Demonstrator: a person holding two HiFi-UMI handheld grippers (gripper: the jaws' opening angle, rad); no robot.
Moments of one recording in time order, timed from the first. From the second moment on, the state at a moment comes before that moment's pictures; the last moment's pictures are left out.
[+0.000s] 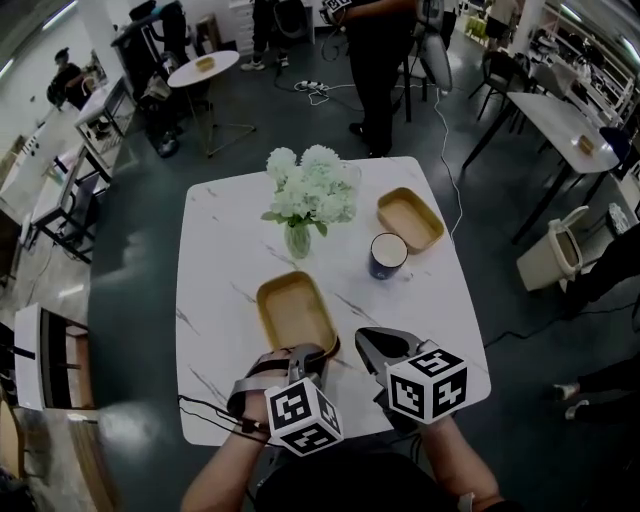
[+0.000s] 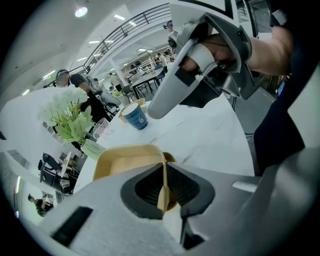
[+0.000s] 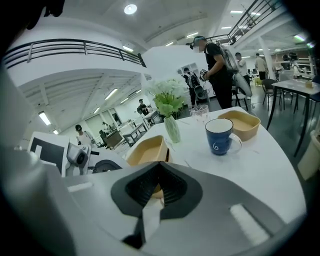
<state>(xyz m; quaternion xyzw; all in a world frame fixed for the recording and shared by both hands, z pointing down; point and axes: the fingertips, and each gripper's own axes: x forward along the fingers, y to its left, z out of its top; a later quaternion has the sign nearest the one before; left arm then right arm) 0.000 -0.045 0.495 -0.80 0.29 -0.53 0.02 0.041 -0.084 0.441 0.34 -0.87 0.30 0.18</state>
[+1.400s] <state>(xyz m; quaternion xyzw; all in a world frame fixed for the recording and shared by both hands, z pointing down) -0.091 -0.062 0.482 -0.80 0.52 -0.22 -0.23 0.005 -0.099 0.489 0.37 -0.85 0.27 0.24</state>
